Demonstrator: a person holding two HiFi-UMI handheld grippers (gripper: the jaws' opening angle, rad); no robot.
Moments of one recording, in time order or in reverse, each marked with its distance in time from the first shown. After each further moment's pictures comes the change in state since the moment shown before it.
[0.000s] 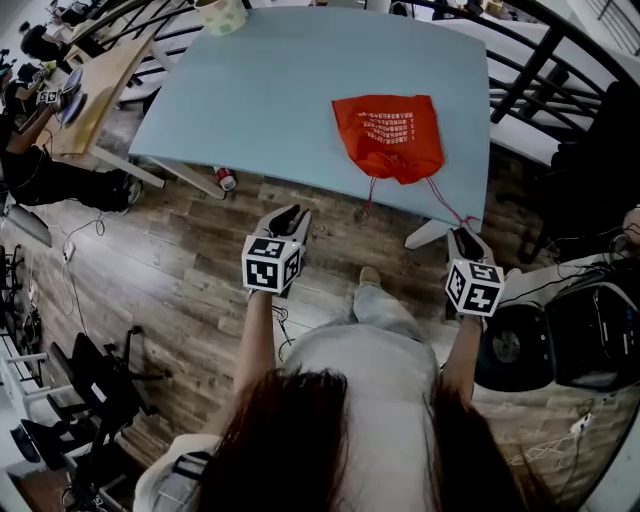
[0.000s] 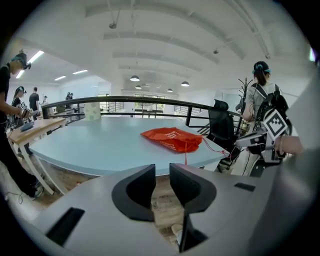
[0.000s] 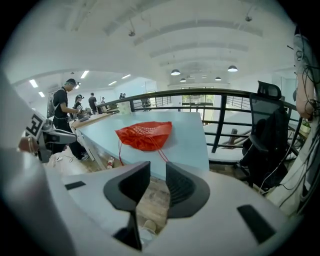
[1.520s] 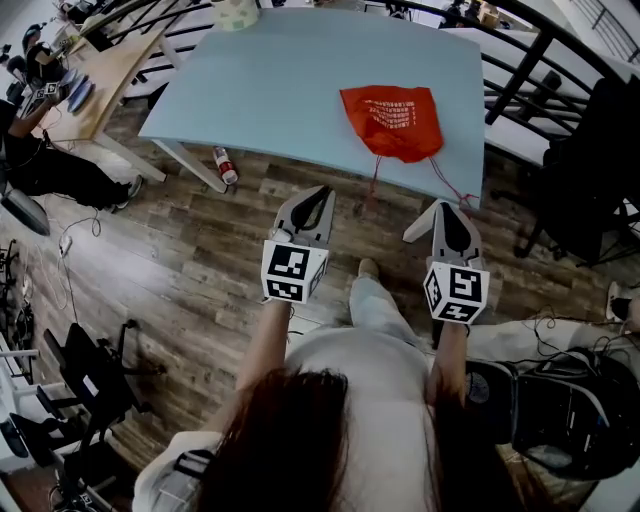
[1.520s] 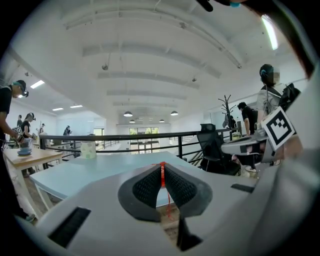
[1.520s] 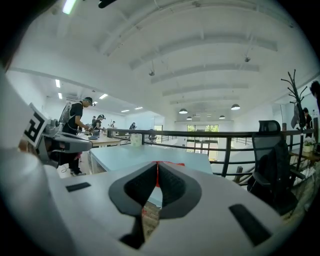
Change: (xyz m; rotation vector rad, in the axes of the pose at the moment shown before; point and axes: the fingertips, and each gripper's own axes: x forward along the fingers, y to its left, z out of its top) left arm -0.099 -0.073 0.058 0.154 -0.397 -0.016; right arm -0.099 0.103 0.064 -0.154 -0.454 0.009
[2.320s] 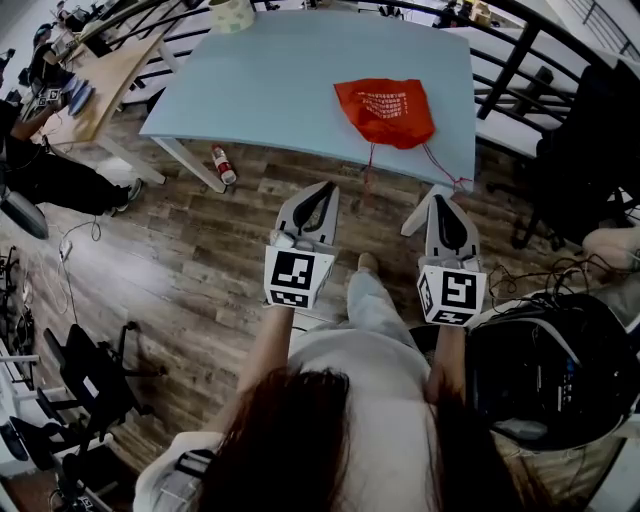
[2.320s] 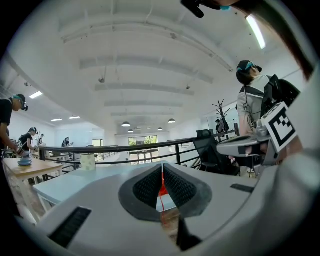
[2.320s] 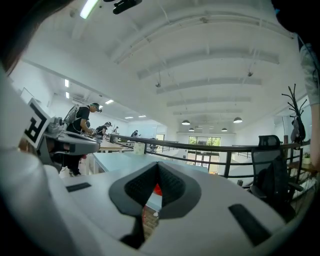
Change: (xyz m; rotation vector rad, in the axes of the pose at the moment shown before) left arm -0.049 -0.042 0.033 0.070 -0.109 0.003; right arm -0.060 0.029 0.035 -0.083 -0.127 0.006
